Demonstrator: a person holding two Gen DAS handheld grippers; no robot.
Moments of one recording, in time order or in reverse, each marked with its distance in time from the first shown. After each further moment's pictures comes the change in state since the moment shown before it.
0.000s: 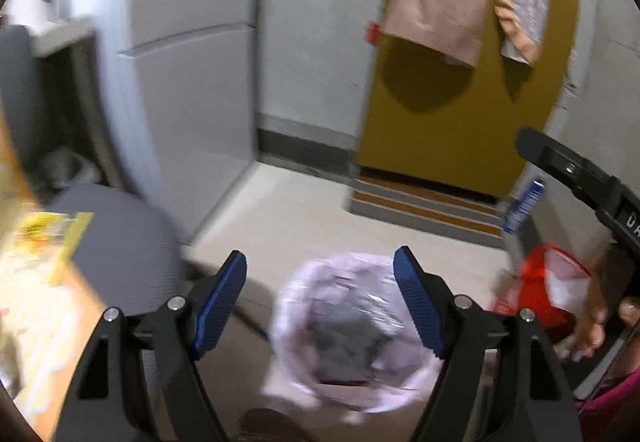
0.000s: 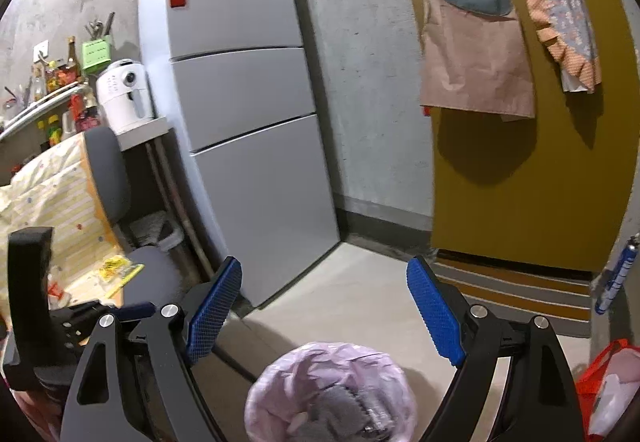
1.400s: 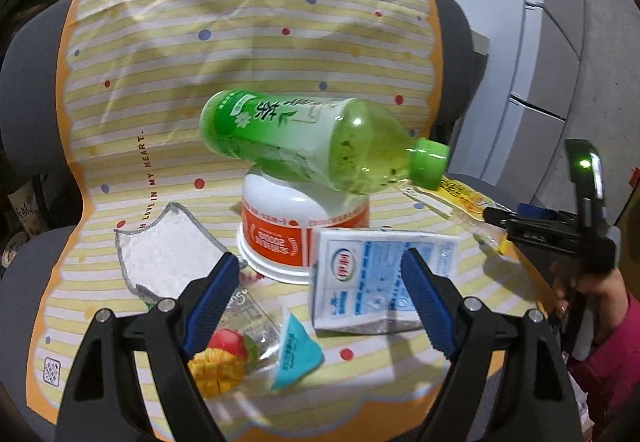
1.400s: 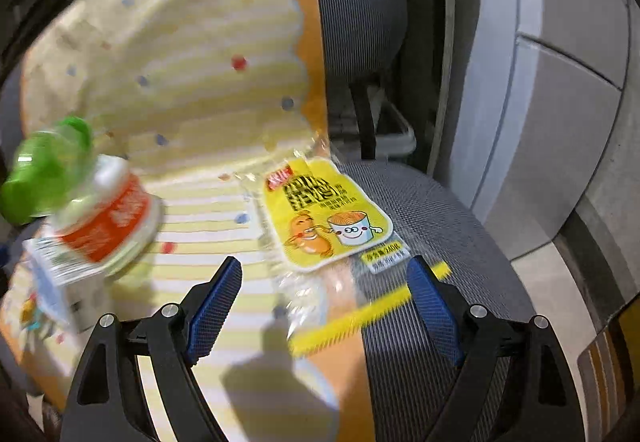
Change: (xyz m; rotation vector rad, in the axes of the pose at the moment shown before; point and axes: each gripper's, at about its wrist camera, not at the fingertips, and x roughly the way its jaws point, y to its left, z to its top) left arm -0.186 0.291 -0.122 -0.577 -0.099 0.711; right arm 0.264 0.375 -0.056 -0.481 0.482 0.496
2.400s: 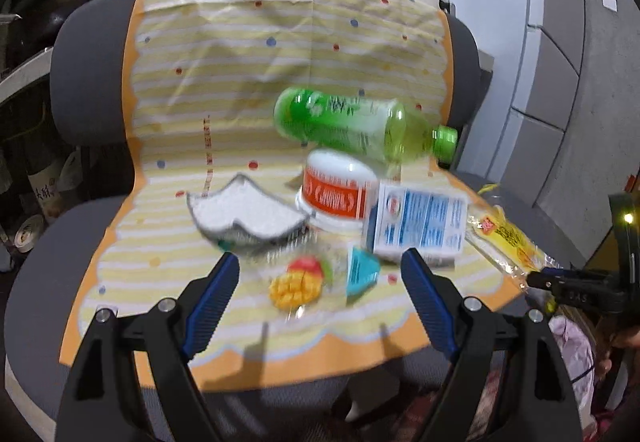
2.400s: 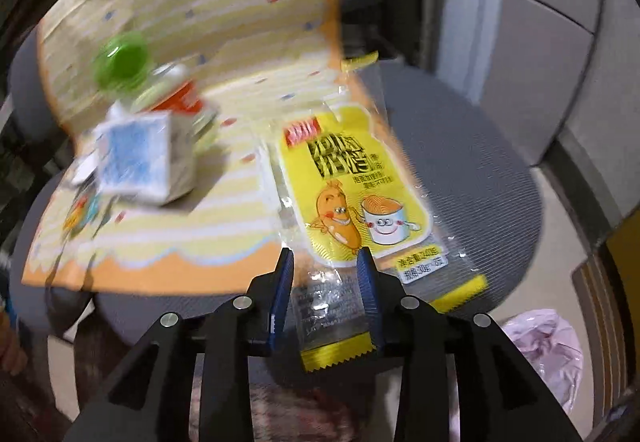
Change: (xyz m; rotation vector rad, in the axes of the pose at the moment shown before) left arm -0.075 0.045 -0.048 -0.031 -0.030 0.018; right arm -0.100 0.051 -0.105 0.046 0.150 0.010
